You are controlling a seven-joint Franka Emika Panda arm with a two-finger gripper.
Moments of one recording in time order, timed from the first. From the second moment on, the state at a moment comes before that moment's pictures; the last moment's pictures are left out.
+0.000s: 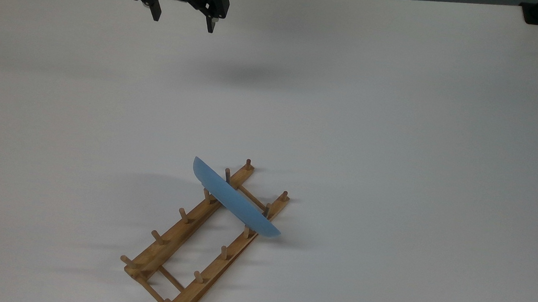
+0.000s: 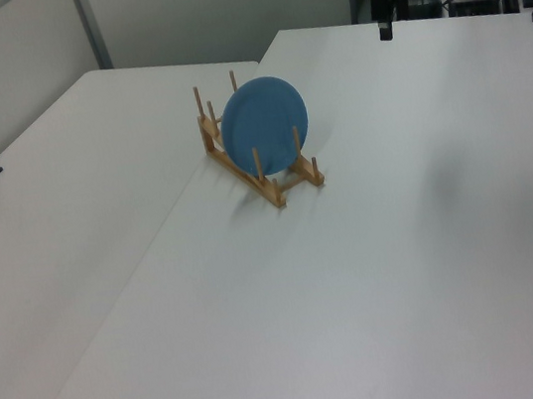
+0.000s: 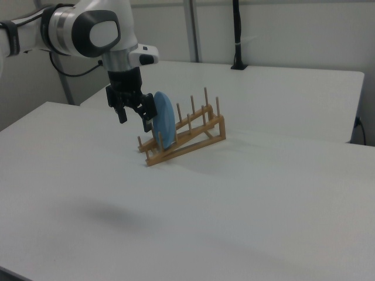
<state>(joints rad) -0.05 0.06 -0.03 -1.66 0.00 1.70 0.05</state>
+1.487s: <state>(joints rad) -0.06 0.11 -0.02 -1.62 -0.05 1.92 0.00</state>
